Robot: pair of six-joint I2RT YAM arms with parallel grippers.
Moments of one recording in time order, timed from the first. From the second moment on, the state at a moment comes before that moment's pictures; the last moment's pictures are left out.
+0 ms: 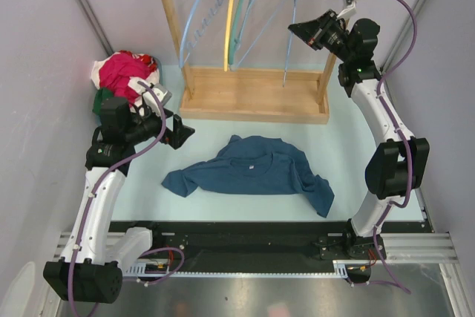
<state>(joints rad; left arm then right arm) -0.04 0.95 1.03 -0.50 0.66 0.23 0.13 1.77 1.71 0.29 -0.63 0.91</state>
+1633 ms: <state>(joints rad) -0.50 0.79 0.74 -0.37 0.87 0.89 0.54 1.15 1.13 -0.92 -1.05 -0.21</state>
